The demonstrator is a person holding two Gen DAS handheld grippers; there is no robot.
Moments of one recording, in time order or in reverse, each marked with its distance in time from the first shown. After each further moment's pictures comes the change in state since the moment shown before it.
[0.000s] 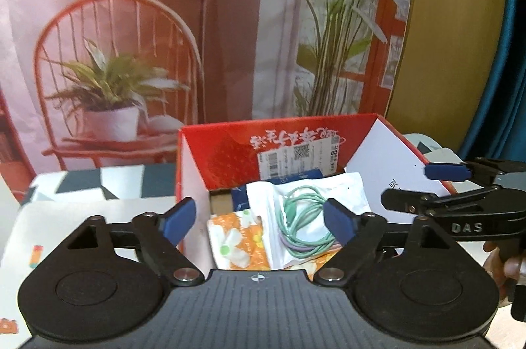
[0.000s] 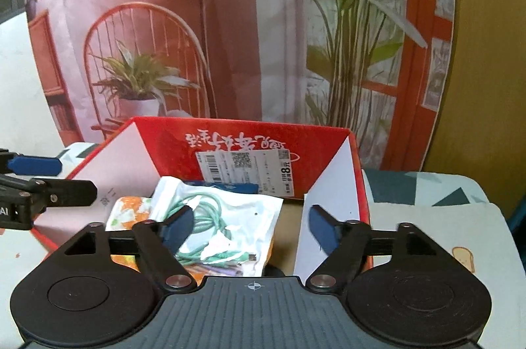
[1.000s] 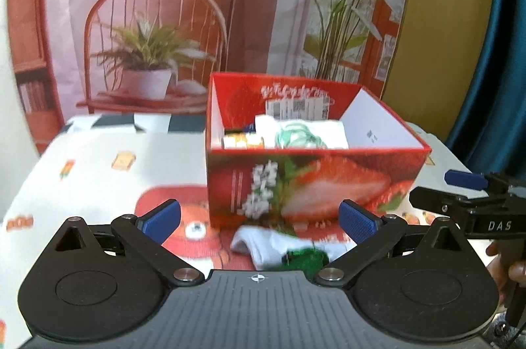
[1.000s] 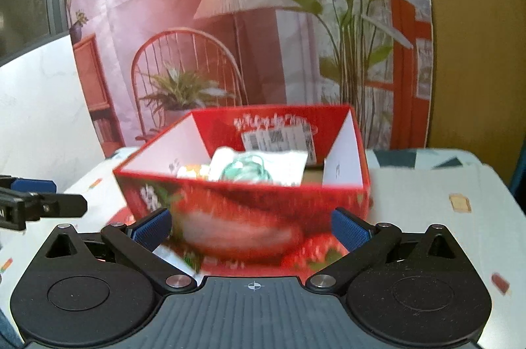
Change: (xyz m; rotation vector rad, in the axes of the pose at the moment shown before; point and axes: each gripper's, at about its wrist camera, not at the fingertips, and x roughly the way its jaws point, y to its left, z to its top) left arm -0.100 -0.010 -0.101 -0.118 -0.001 0.019; right arm -0.111 0.014 -0.095 0.039 -0.100 0.094
